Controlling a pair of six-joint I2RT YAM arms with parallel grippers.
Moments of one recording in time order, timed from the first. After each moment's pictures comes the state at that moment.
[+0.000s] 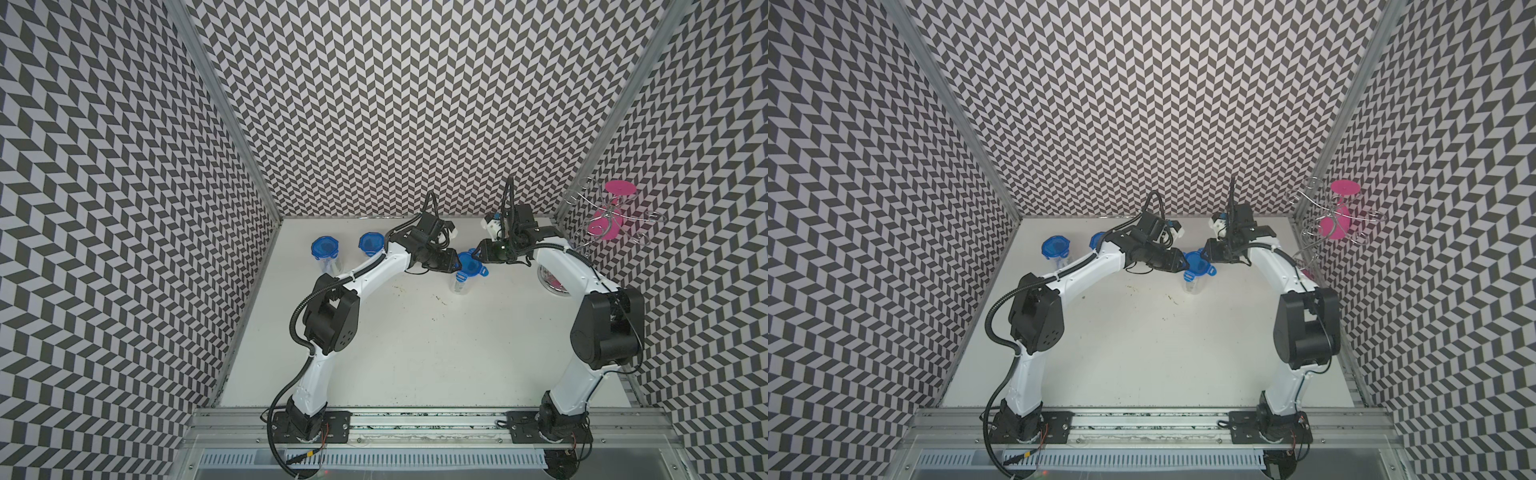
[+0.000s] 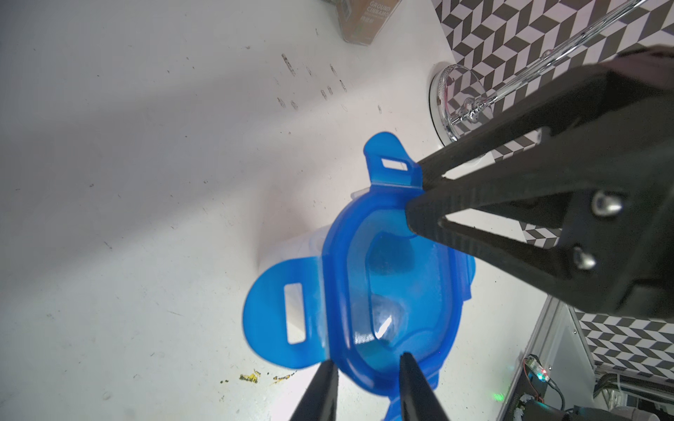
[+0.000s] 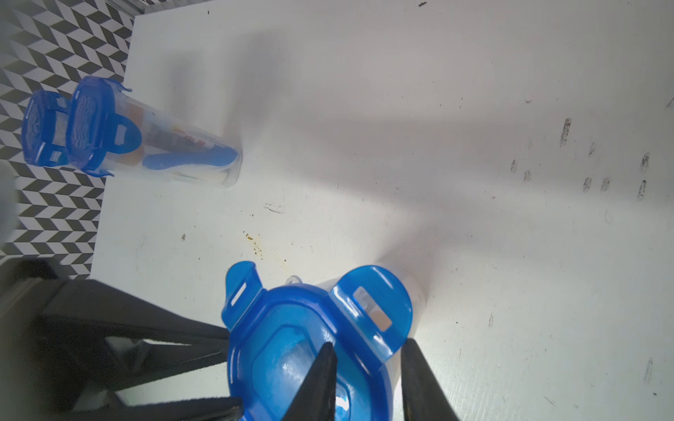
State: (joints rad) left arm -0.68 2.11 1.88 -0.60 0.45 -0.36; right arm 0.15 1.79 1.52 -0.73 -0.44 0.09
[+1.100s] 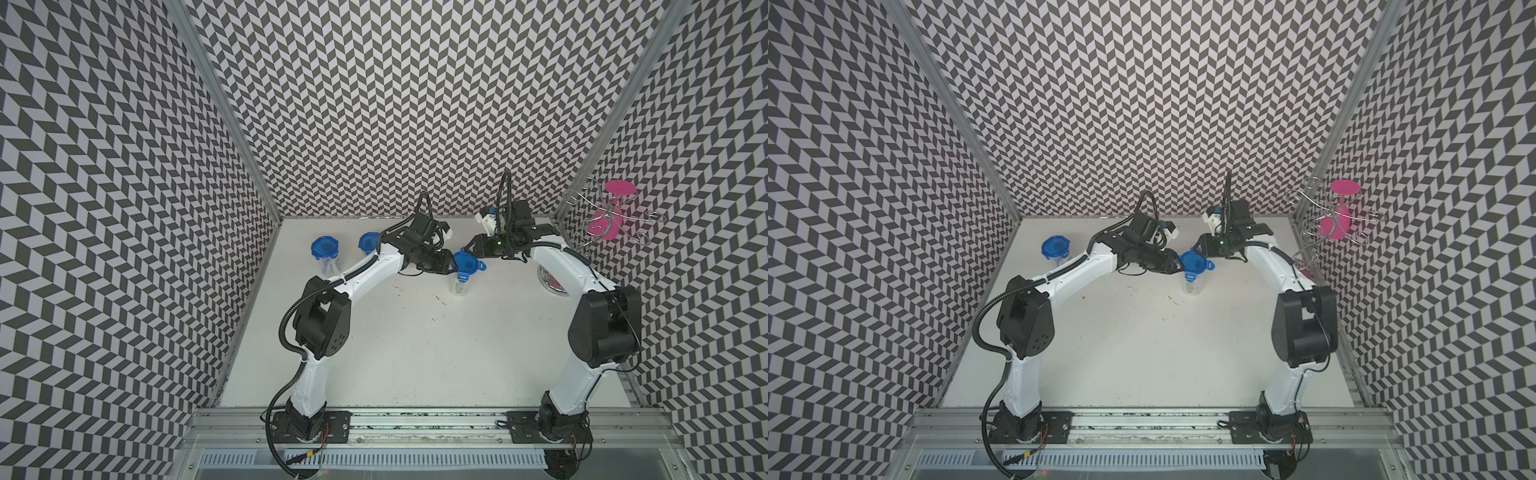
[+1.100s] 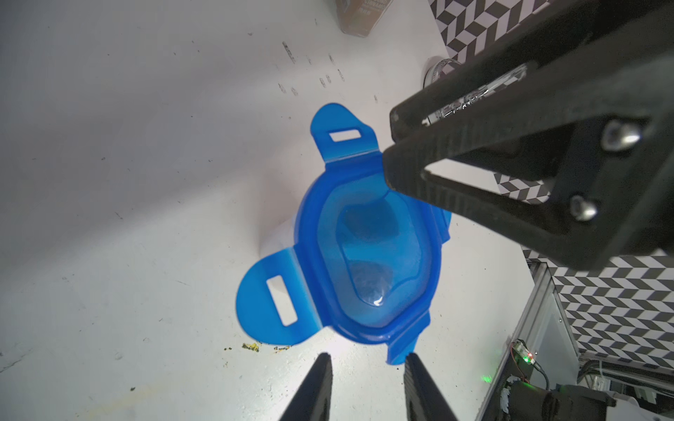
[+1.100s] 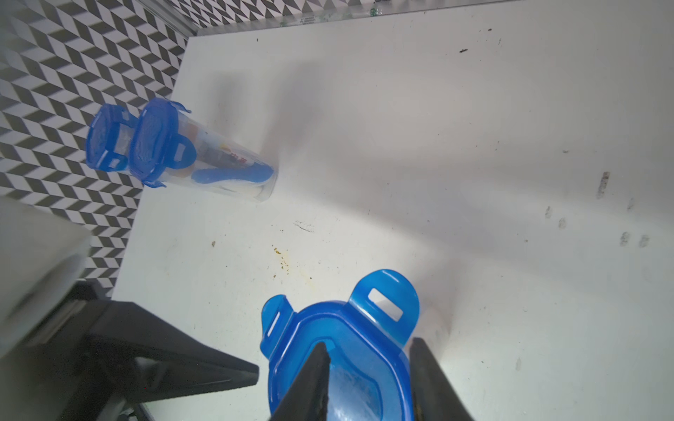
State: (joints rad) left arm -0.66 2.03 1.79 -0.61 0.49 -0.36; right arm 0.17 1.80 1.56 -0.68 -0.48 0.08
